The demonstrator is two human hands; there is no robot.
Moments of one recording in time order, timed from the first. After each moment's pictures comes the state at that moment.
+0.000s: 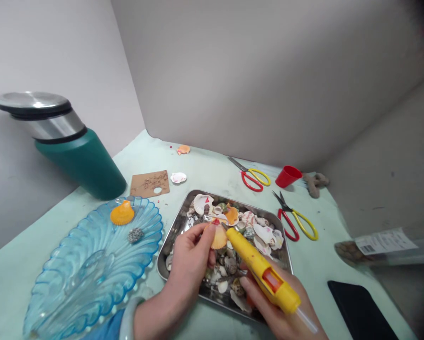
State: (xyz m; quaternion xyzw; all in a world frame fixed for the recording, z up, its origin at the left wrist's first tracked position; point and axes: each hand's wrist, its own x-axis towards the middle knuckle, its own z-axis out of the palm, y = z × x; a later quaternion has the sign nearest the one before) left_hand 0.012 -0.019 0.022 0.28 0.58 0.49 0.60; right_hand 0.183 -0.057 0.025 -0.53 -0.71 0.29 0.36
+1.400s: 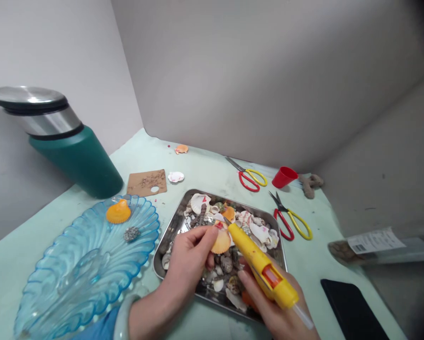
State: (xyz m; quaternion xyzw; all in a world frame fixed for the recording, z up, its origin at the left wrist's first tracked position) left_hand 0.010 -0.020 0.023 0.32 0.57 0.46 0.60; right_hand 0.182 -0.057 0.017 -0.53 -0.70 0.27 0.40
